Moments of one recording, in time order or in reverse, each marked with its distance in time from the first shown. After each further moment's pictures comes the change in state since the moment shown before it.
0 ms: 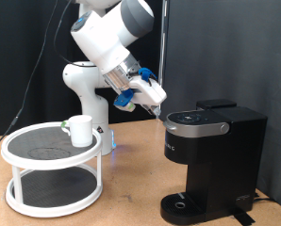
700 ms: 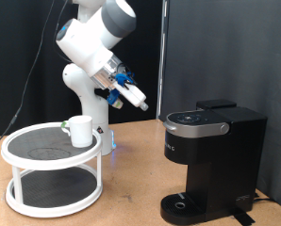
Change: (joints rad) arm -0.055 -0.162 -0.048 -0.161 0.014 -0.149 0.103
